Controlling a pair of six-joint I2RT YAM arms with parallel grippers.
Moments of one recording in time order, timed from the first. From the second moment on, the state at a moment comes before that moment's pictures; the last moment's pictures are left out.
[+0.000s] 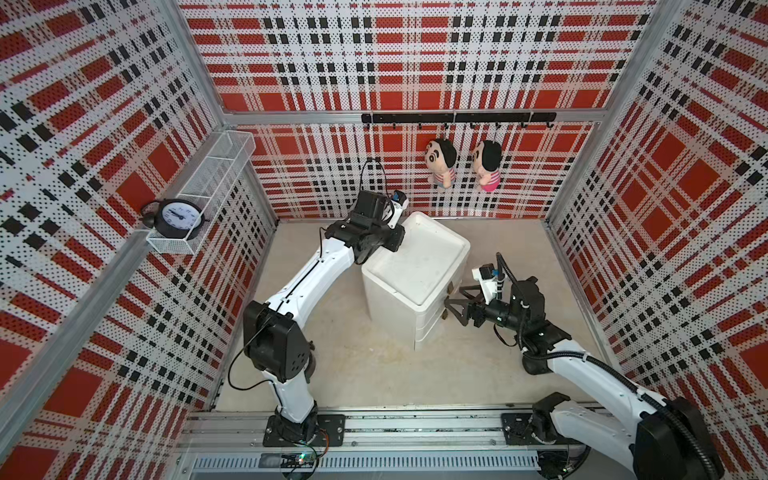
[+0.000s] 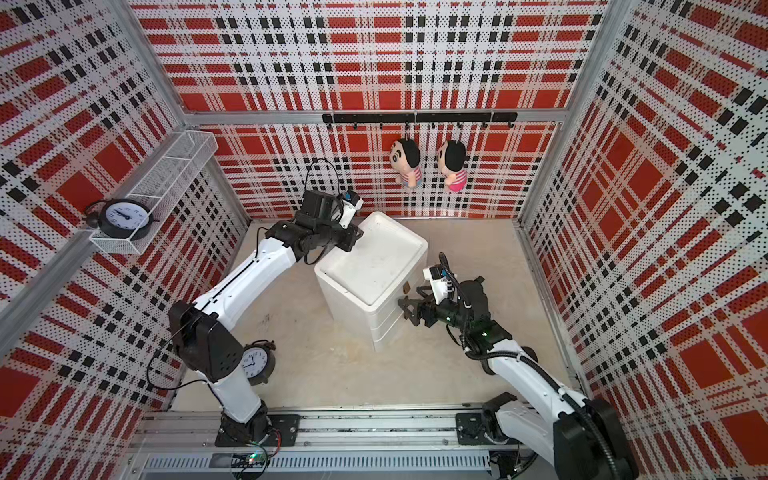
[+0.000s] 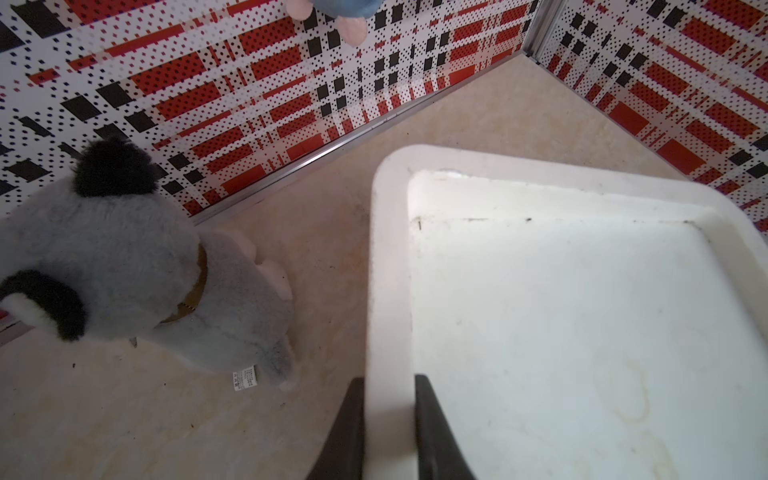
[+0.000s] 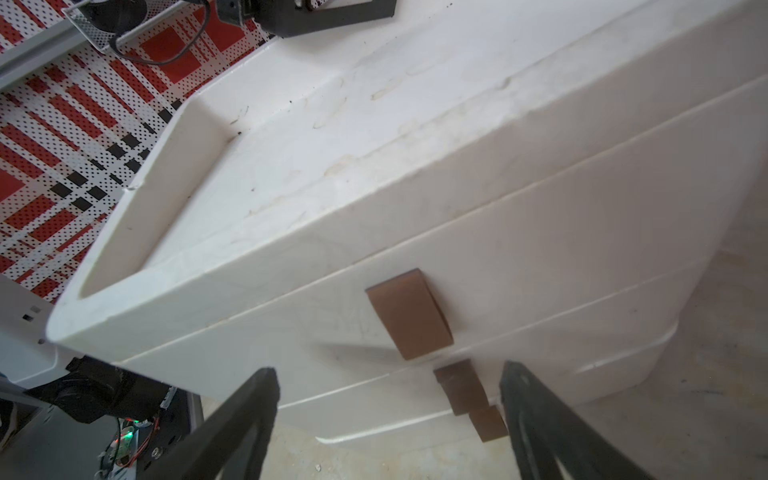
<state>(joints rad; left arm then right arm) -0.46 1.78 1.74 -0.62 0.16 0.08 0.40 1.06 0.53 0.23 -0.54 0.24</state>
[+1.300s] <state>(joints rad) -0.48 1.77 1.73 -0.59 0.12 0.10 0.39 1.17 0.59 0.25 -0.61 0.13</state>
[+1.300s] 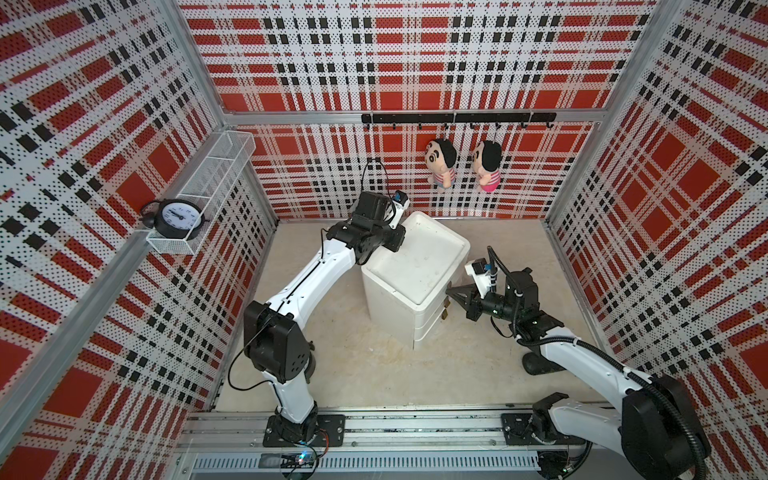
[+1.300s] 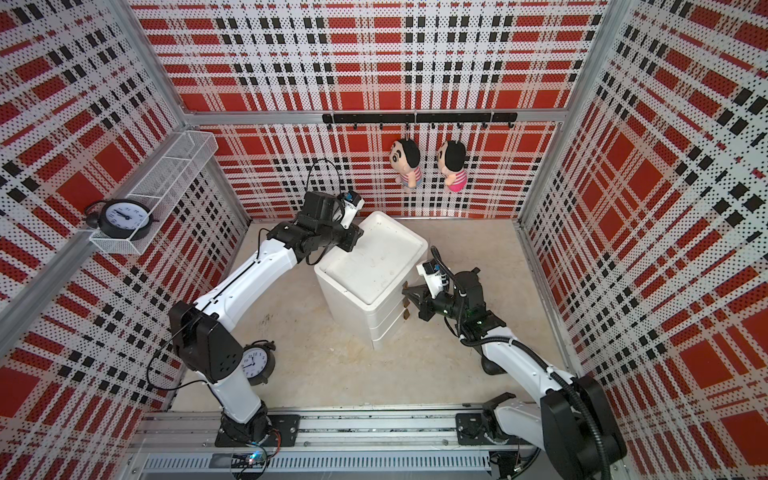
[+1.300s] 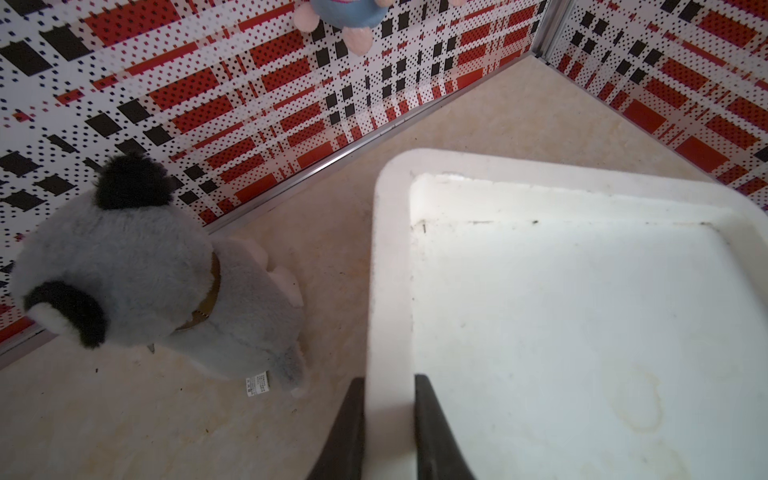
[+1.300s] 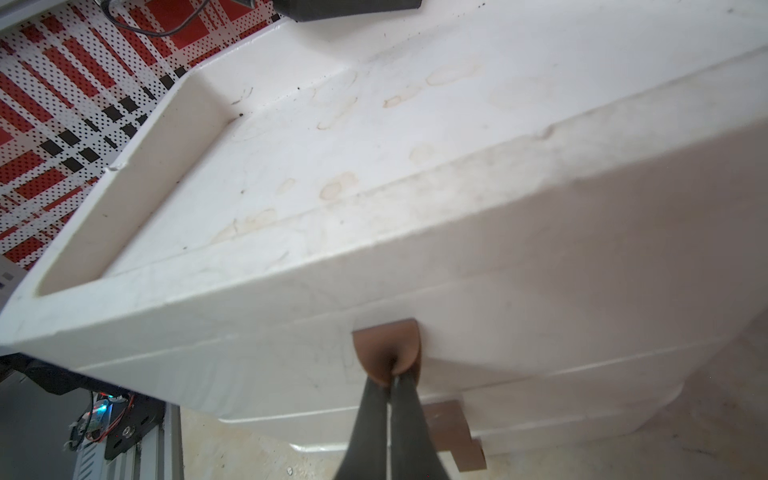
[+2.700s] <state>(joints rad) -0.49 1.73 1.64 -0.48 0.08 0.09 0.36 0.85 0.49 0.01 -0.38 0.24</state>
